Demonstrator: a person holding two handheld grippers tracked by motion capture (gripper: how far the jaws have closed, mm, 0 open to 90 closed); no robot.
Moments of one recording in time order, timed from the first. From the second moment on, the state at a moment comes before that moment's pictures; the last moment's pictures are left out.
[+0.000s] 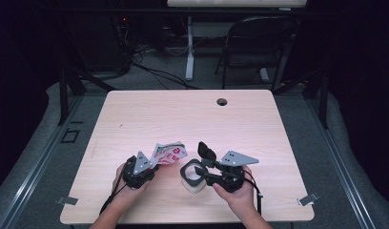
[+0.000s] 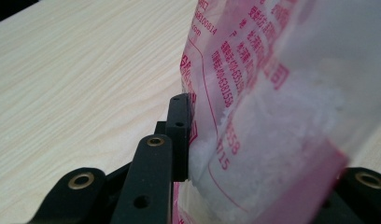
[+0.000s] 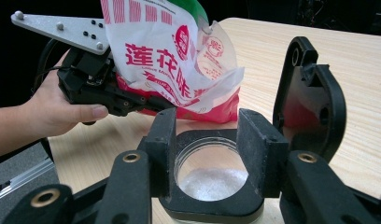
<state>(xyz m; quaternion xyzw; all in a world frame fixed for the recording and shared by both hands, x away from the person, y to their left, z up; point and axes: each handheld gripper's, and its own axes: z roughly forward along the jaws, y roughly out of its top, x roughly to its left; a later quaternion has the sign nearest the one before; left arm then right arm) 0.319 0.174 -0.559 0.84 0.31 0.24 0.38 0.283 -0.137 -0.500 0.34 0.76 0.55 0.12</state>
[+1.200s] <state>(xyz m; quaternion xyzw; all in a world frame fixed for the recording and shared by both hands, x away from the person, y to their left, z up) 0.333 0.190 -0.565 0.81 0.38 0.17 0.41 0.284 -0.138 -0.500 0.34 0.76 0.55 0.12</state>
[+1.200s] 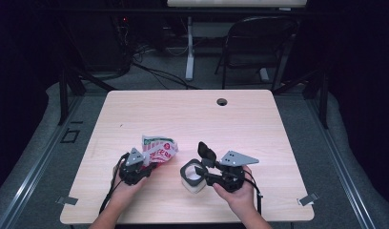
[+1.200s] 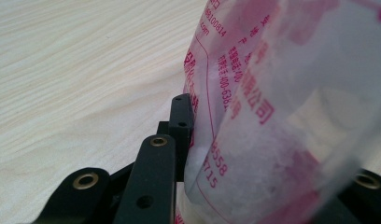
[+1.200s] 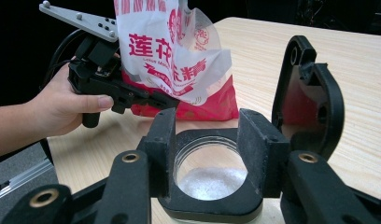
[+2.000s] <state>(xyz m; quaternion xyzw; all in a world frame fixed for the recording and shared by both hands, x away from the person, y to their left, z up) 0.340 0.221 -0.560 0.76 0.45 0.18 0.44 0.284 -0.138 -0.501 0.34 0.76 0.55 0.12</state>
